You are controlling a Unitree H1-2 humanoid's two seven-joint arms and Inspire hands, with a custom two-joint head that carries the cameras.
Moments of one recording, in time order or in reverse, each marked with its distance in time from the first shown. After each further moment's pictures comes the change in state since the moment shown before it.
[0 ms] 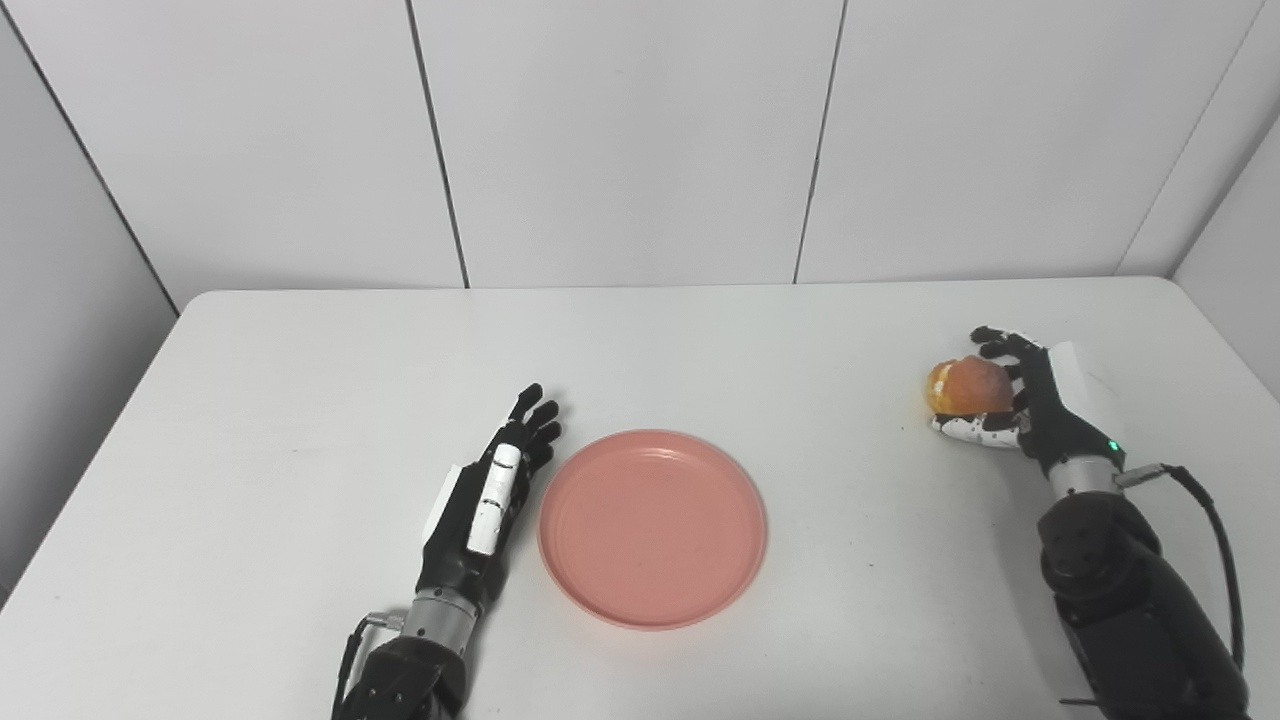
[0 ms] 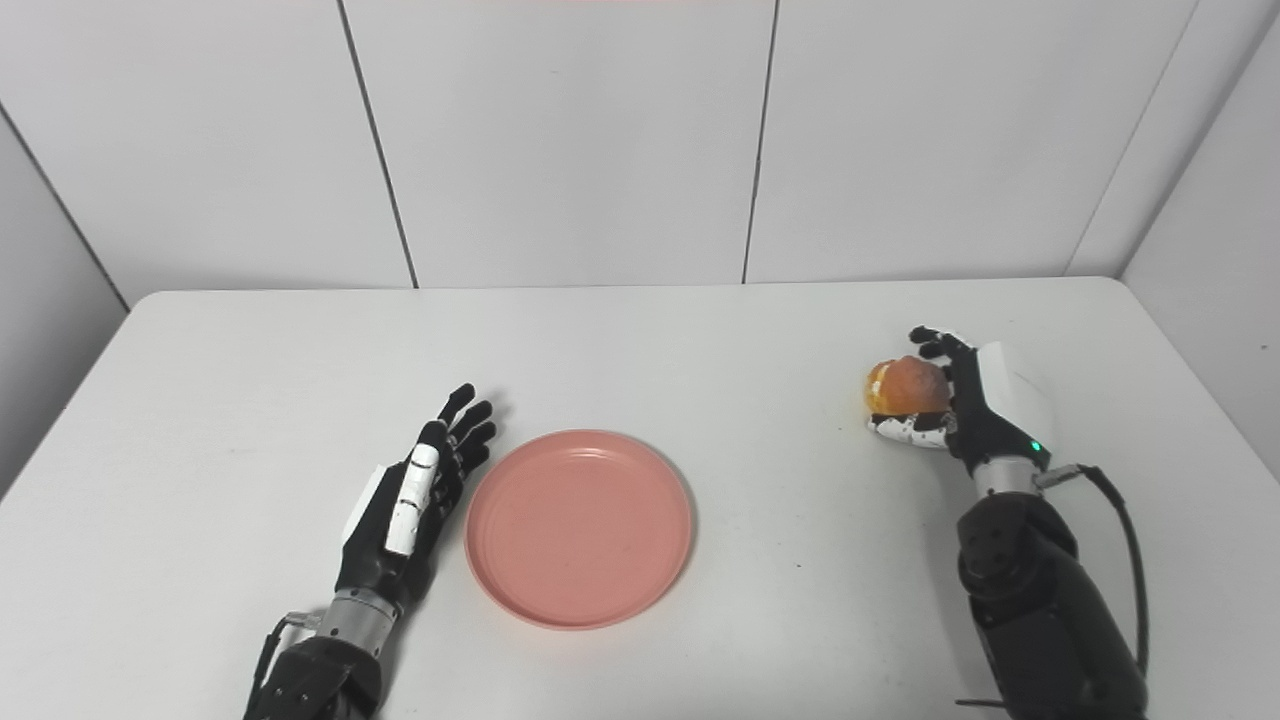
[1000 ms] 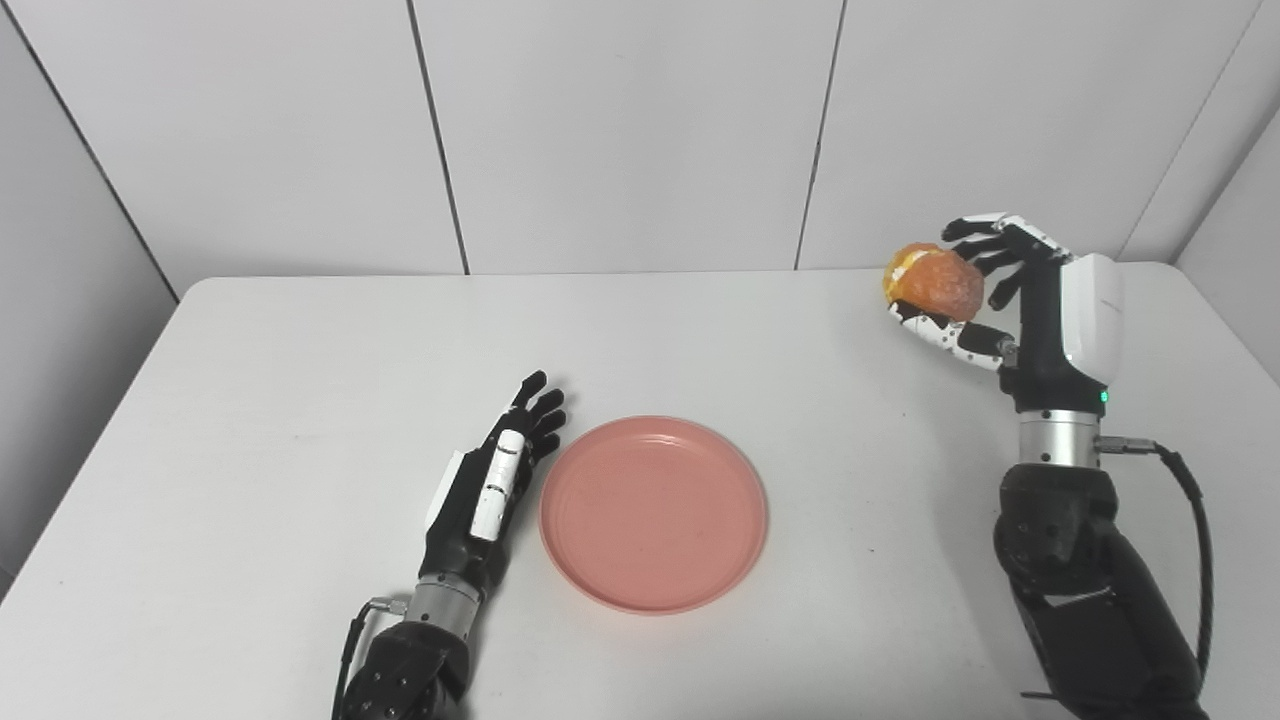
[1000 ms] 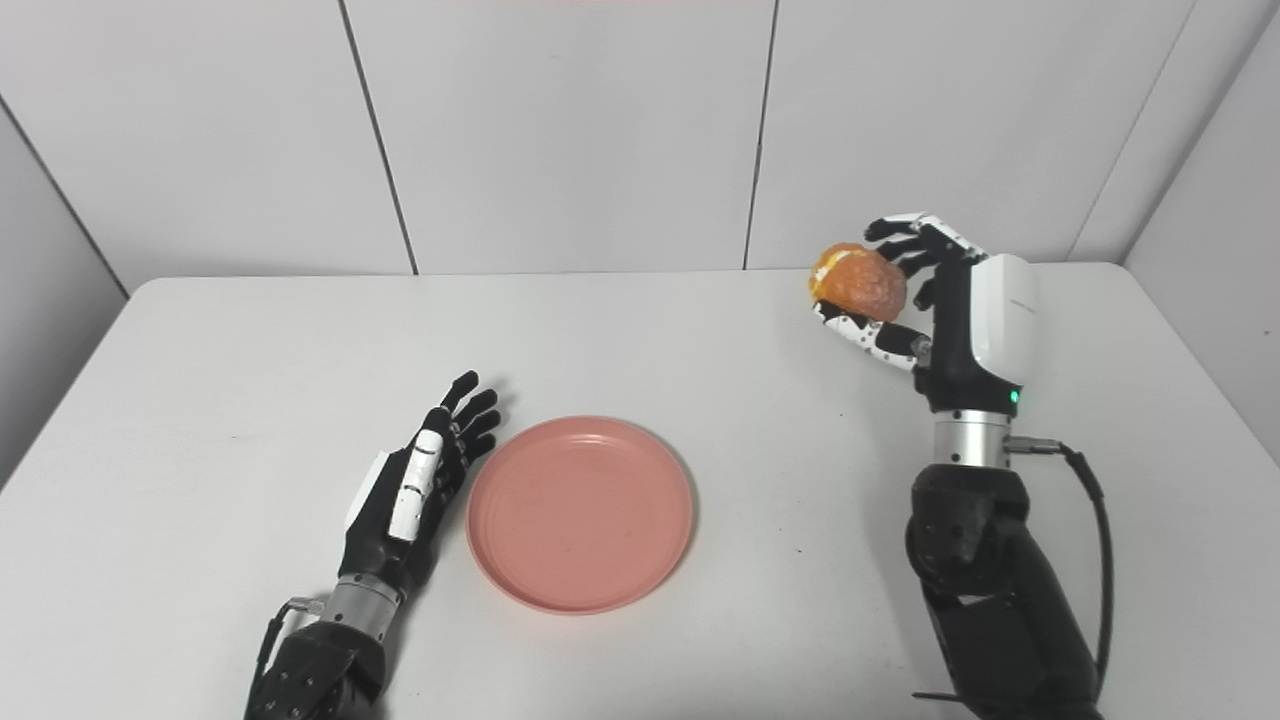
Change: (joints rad) left arm 0.000 -0.003 -0.004 -0.004 0.015 0.000 0.007; right arm 0.008 0.103 0.010 -0.250 -0.021 -0.336 -0.297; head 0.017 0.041
